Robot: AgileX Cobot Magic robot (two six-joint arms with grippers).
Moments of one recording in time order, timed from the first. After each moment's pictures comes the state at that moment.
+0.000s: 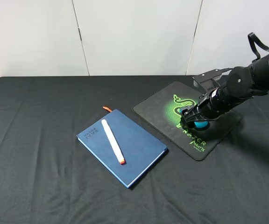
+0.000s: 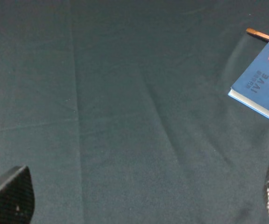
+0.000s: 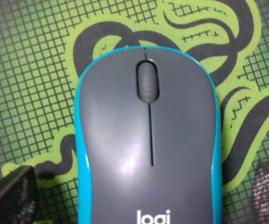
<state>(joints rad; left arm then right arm) 0.01 0.00 -0.48 -0.01 1.06 0.09 0.25 1.91 -0.88 0.11 0.17 -0.27</state>
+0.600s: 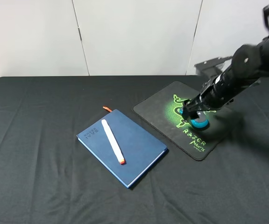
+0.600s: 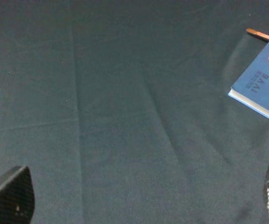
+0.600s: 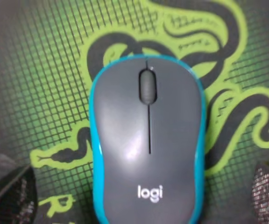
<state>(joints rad) 0.01 0.00 -0.48 -0.01 1.06 0.09 0.25 1.79 -0.96 0.11 0.39 -0.27</state>
